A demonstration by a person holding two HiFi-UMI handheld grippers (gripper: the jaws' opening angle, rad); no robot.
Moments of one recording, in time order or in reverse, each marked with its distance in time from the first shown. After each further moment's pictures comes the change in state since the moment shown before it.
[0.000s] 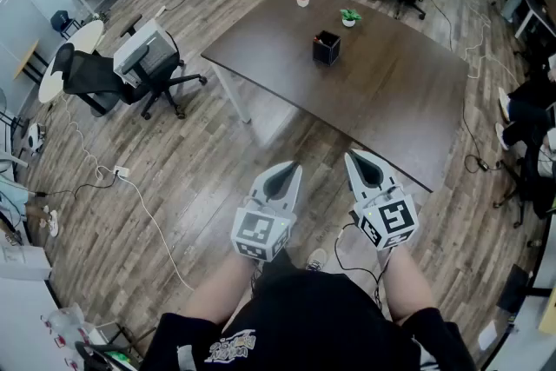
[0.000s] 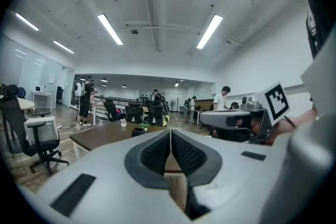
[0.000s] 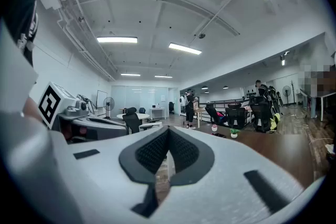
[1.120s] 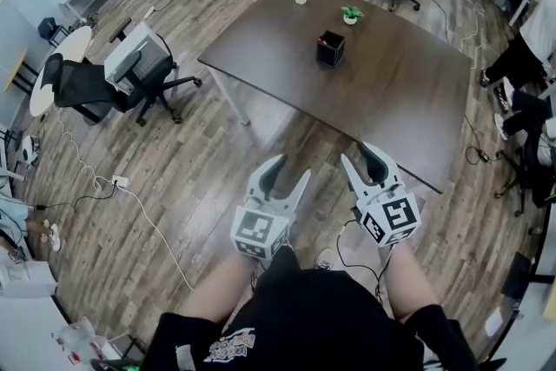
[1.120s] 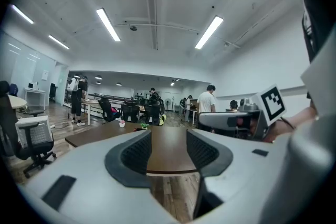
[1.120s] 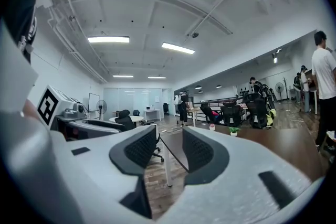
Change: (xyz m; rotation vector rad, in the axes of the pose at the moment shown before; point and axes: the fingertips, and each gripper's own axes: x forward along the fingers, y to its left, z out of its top) left arm 0.019 0.075 0.000 0.012 -0.004 -0.058; right arm 0.067 -0.001 -0.002 0.048 -0.009 -0.071
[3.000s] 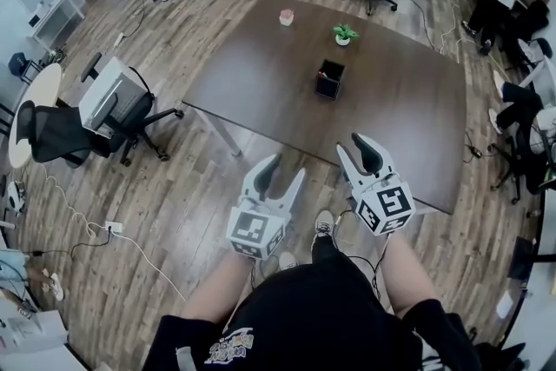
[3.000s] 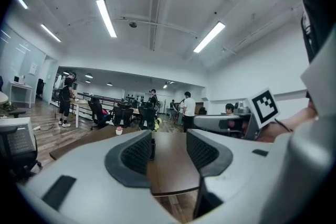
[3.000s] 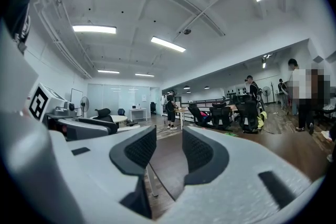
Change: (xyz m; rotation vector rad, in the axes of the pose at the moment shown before) left arm 0.107 0.150 0.027 -0.028 -0.024 -0.136; right arm 0.180 -0.061 0.005 -0.004 0.012 -0.157
